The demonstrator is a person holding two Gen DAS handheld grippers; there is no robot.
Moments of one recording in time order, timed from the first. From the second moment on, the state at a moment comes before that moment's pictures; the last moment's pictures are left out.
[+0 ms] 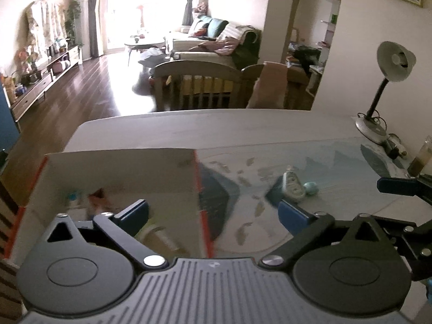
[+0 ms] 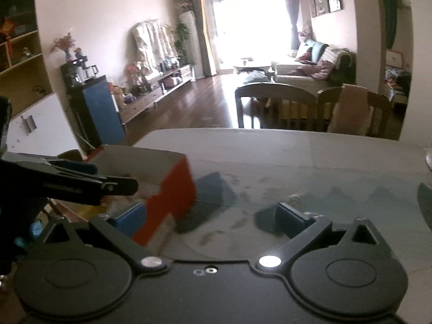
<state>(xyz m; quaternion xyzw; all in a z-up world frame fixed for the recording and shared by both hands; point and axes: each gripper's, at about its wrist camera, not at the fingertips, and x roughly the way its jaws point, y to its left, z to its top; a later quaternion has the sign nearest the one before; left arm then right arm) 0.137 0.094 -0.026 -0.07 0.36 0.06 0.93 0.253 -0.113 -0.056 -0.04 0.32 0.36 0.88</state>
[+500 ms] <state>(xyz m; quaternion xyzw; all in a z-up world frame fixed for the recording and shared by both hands) 0.228 0.011 -0.090 -0.05 0.38 0.04 0.92 0.349 -0.183 -0.108 -0.09 0.35 0.33 0.87</state>
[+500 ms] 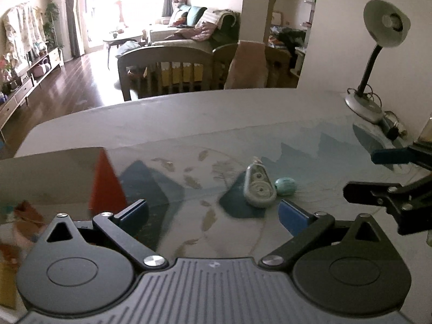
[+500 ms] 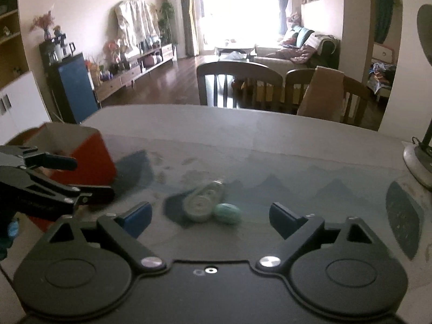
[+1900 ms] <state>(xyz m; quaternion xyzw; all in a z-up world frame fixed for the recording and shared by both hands) 0.329 -0.029 -0.197 -0.02 0.41 0.04 0.91 0.466 -0.161 -0.208 -0.17 0.38 0.45 0.79</state>
